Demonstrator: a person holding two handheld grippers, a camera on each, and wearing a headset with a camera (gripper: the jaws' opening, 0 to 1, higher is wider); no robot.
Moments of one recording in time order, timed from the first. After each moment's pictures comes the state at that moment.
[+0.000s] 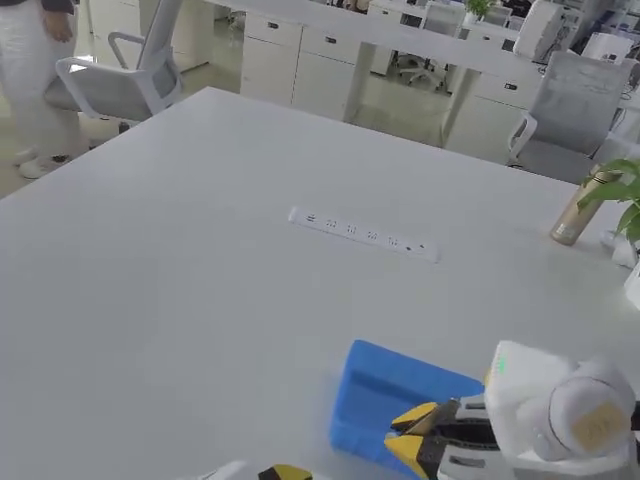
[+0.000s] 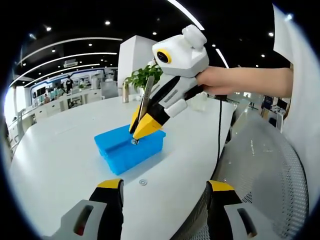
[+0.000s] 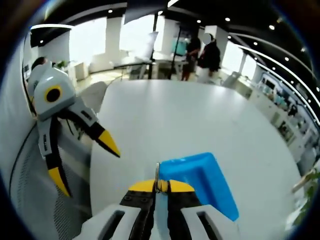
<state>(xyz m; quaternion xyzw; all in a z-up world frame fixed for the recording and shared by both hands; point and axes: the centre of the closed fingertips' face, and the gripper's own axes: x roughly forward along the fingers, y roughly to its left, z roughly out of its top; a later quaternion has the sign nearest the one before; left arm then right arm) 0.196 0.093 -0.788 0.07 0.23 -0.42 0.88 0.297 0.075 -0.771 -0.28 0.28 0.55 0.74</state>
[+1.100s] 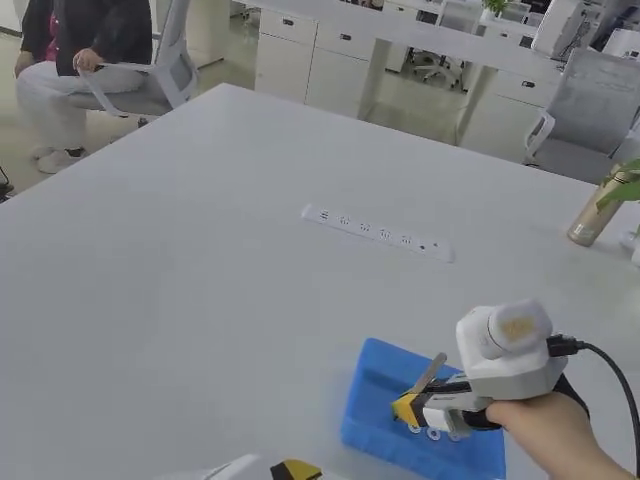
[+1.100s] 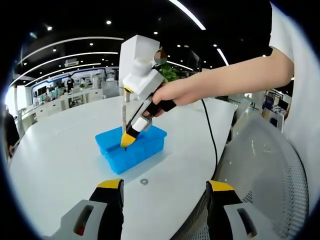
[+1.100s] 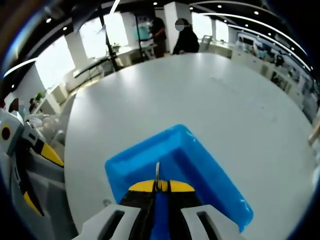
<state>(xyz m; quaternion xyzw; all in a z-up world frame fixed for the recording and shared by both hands) 0.197 0.094 -0.789 0.07 0.23 -0.41 0.88 0.356 0.075 -0.833 -0.17 0.41 0.48 0.76</state>
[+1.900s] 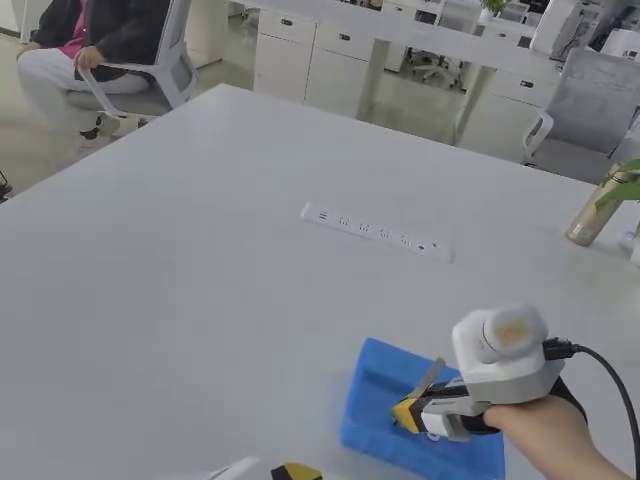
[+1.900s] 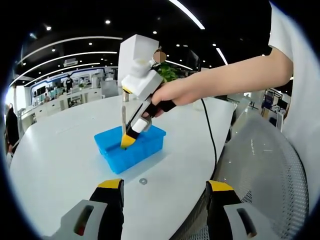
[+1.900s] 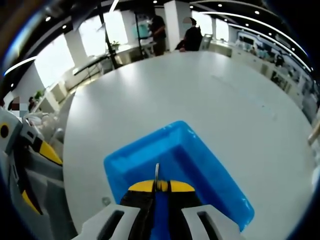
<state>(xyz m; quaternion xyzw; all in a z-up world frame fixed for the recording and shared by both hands) 0.196 0.093 -0.790 0.07 0.24 -0.42 0.88 0.358 0.071 -0.839 -0.18 0.41 0.48 0.75</state>
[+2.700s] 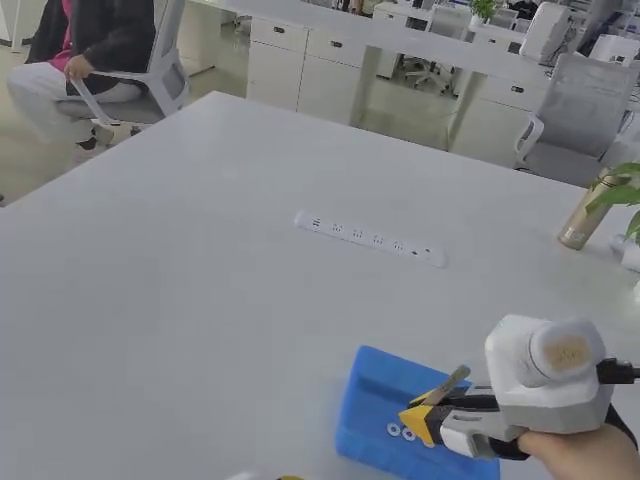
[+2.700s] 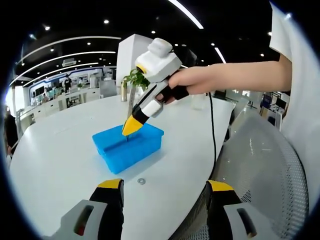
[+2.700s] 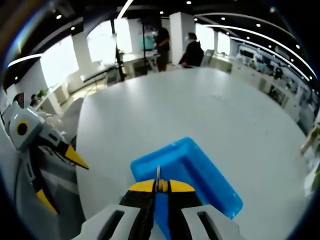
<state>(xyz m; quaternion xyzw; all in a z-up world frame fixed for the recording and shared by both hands) 0.195 0.091 -0.790 0.07 0.24 -0.42 0.87 0.322 0.072 -0.781 -0.18 0.35 0.49 0.78</state>
